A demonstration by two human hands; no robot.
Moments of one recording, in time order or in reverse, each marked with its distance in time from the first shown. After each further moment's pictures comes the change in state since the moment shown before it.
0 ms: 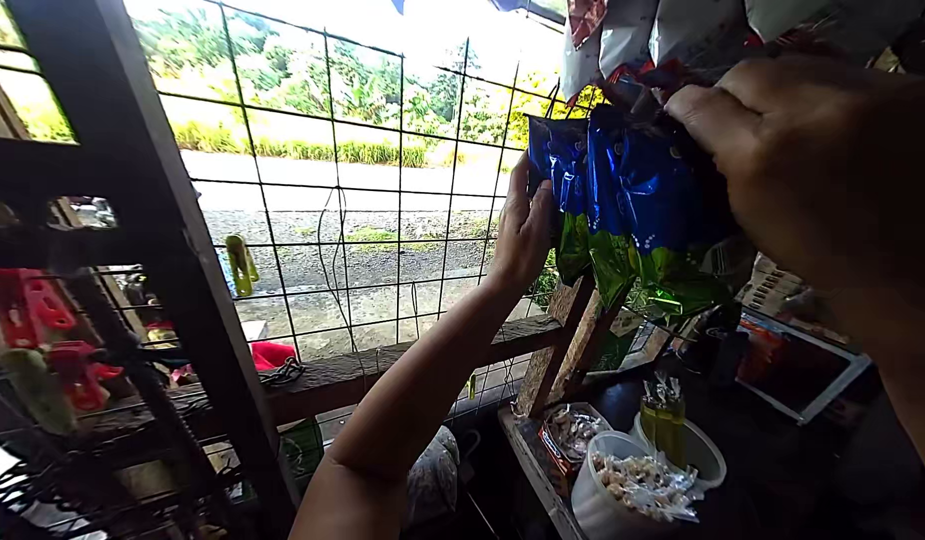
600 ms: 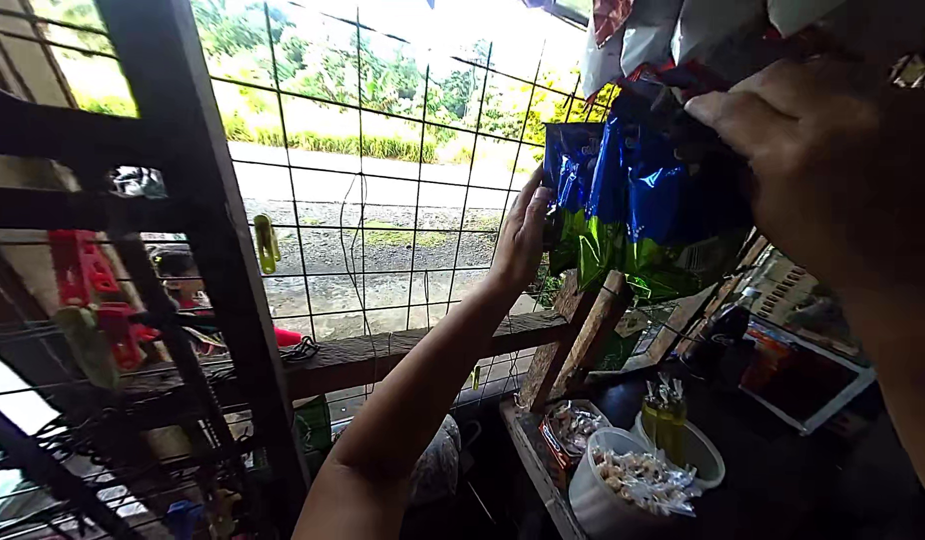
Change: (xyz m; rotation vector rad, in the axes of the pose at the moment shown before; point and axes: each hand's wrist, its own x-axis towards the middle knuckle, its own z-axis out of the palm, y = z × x) left_hand -0.018 -0.007 -0.017 0.093 -0.022 -0.109; right_hand -0.009 0.014 0.011 0.118 -0.007 0.023
